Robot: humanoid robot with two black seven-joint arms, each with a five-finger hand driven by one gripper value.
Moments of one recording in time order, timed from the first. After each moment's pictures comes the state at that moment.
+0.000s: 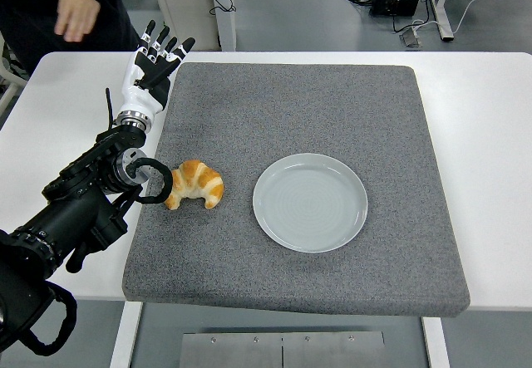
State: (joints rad) left arm -0.87 0.03 -0.79 -0.46 0.15 -0.08 -0.48; right arm -0.09 0.00 0.02 0.12 -0.10 0.03 0.41
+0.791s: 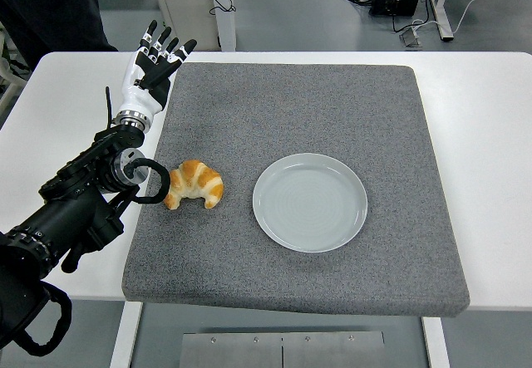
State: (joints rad) left arm -0.87 0.06 -0.77 -0.49 0.16 -0.08 -0.47; right arm -0.09 0.00 0.02 0.12 -0.10 0.03 0.41
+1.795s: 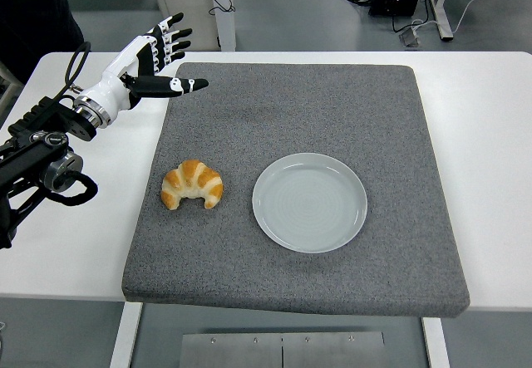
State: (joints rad) left arm -0.82 0.54 -0.56 -1.18 0.68 0.06 -0.23; right arm -0.09 0.00 0.02 0.12 -0.10 0.03 0.41
